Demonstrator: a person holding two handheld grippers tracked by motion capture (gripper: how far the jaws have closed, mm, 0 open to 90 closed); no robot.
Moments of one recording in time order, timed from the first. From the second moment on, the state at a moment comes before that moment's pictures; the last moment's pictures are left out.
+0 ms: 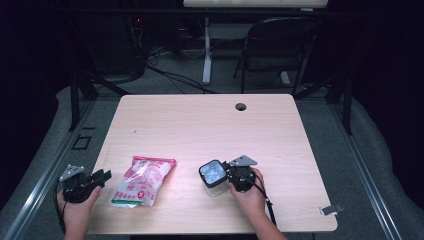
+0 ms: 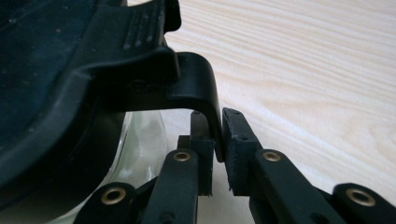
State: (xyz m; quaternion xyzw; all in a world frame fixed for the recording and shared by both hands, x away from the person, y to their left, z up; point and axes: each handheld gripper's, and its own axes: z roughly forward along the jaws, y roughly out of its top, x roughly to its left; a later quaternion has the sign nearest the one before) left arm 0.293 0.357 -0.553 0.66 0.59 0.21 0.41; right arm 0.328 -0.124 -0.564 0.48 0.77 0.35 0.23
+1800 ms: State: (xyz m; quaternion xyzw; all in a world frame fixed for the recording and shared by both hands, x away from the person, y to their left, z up) left arm 0.279 0.298 -0.488 0.71 0.52 0.21 0.42; right arm 0.275 -0.165 -0.505 0.46 0.82 0.34 0.10
